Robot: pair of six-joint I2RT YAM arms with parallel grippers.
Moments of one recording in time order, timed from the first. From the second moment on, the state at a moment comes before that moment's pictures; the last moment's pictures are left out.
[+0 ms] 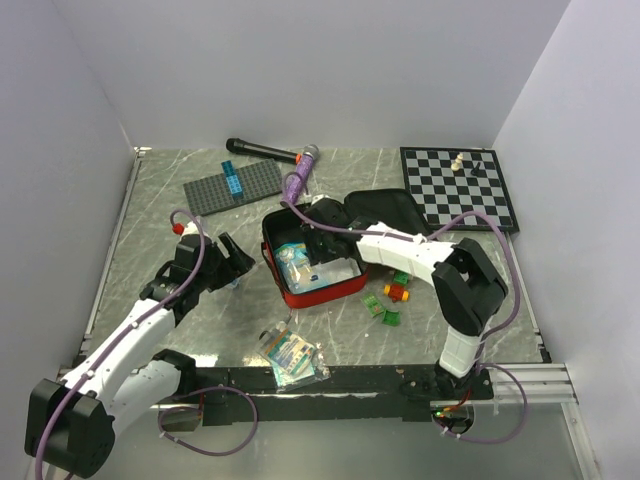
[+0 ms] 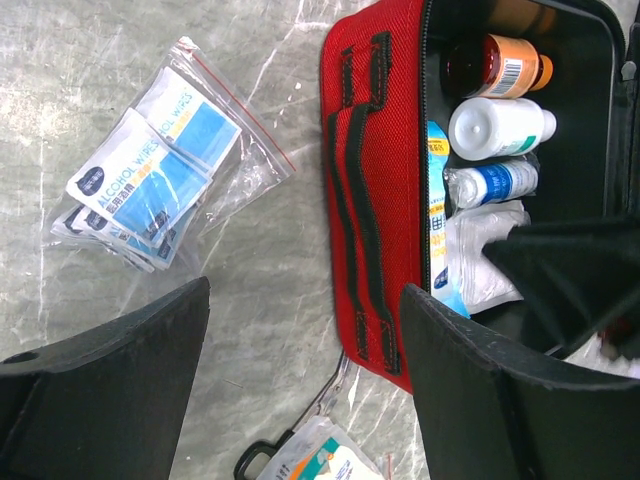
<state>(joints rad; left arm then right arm) -0.34 0.90 0.54 -0.29 -0.02 -0.81 0.80 1.76 1.25 -0.41 0.11 0.39</state>
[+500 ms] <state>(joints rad) -0.34 0.86 0.56 -0.33 -0.05 -0.81 0.91 1.41 1.05 -0.37 0.03 0.30</state>
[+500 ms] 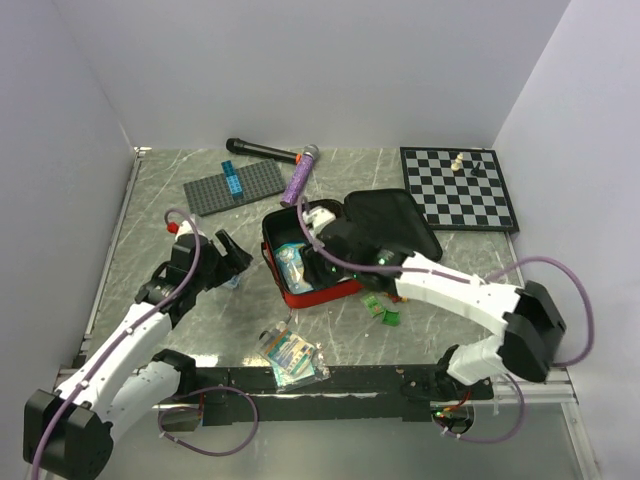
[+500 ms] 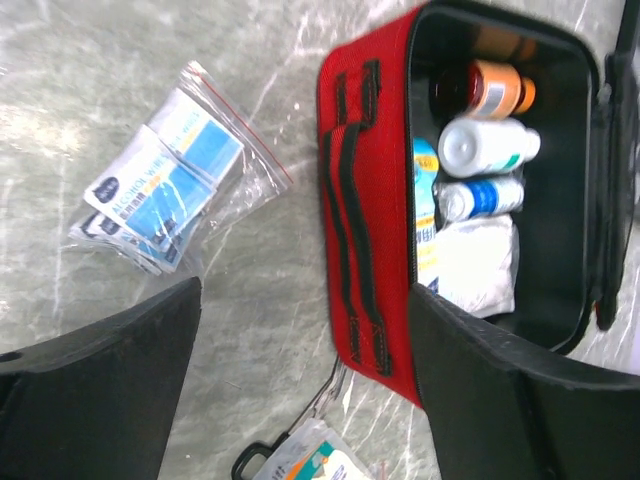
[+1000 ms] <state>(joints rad) -0.33 0.68 0.54 -0.40 -0.15 -0.95 1.27 1.58 0.99 -0.43 -0.01 0.26</state>
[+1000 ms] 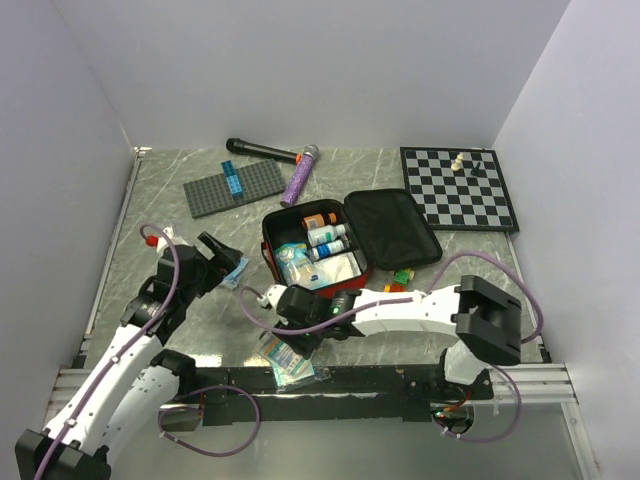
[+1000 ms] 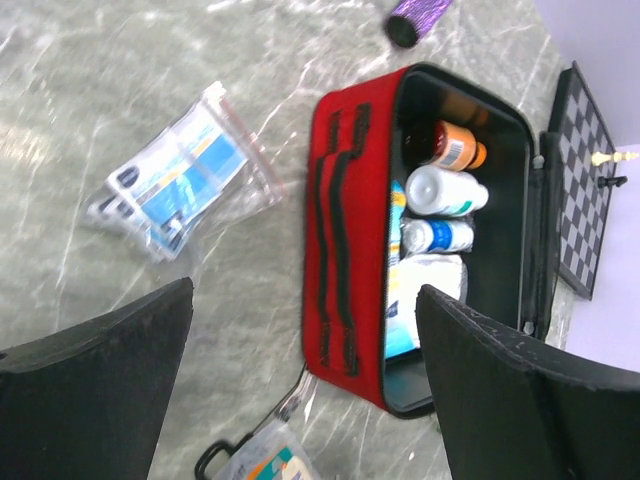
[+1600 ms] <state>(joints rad) -0.33 0.58 0.52 -0.50 -0.17 -0.99 1.32 1.74 1.06 -0.43 0.04 0.25</state>
